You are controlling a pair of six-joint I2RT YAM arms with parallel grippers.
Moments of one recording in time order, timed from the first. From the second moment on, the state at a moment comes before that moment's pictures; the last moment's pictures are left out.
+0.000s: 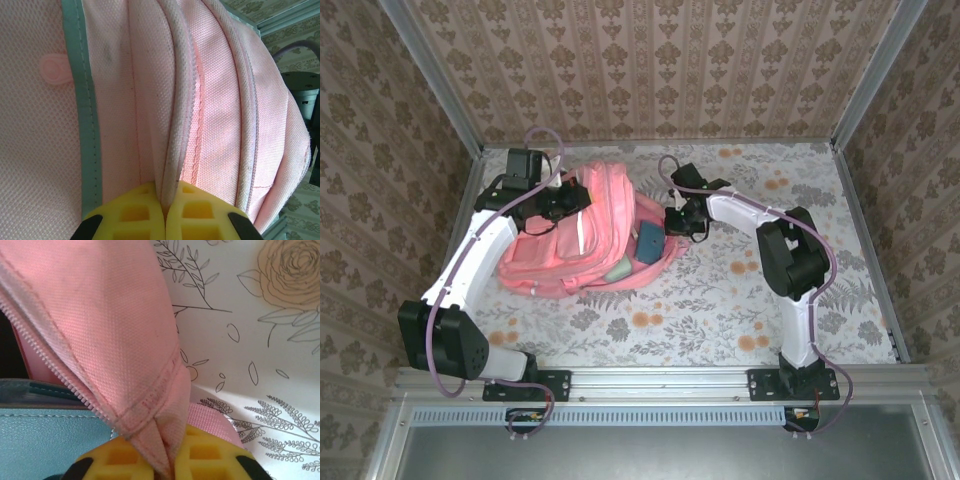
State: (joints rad) left arm -0.27 1.39 1.28 -0.67 0.52 -0.53; right arm 0.45 2.04 1.51 -0.64 -0.21 0.42
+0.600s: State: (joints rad) left arm -0.39 1.61 1.36 -0.62 0.47 -0.56; right arm 0.42 1.61 1.23 -0.57 -0.14 0.49
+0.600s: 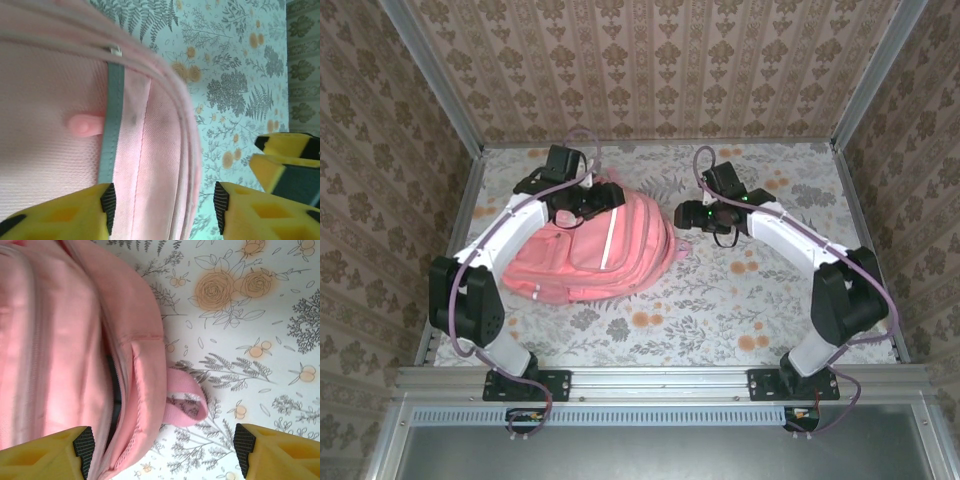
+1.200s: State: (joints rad) left arm -0.21 1.02 0.83 -0.75 0.32 -0.64; right arm 0.76 1.52 1.07 -0.49 -0.05 0.64
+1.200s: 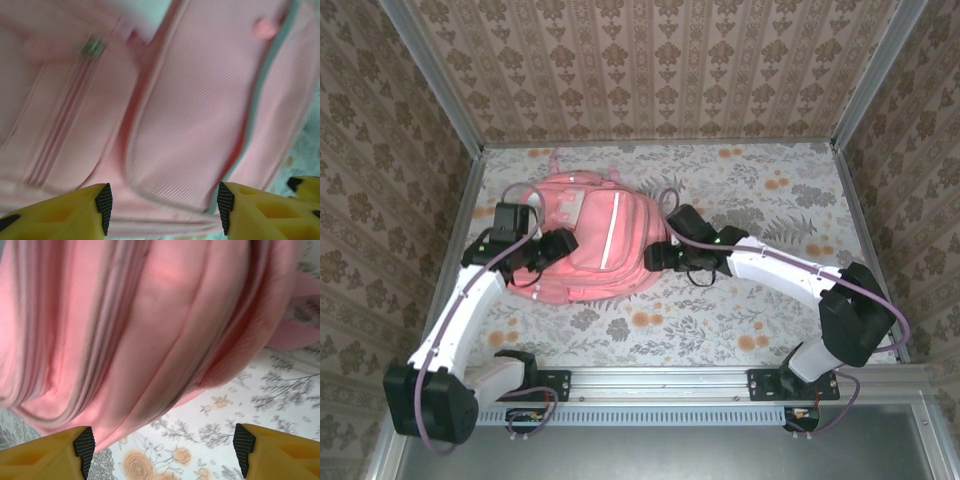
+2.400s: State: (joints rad) left arm -0.21 0.76 0.32 -0.47 0.09 -1.03; right arm 0.95 1.52 1.05 -0.47 0.08 0.69
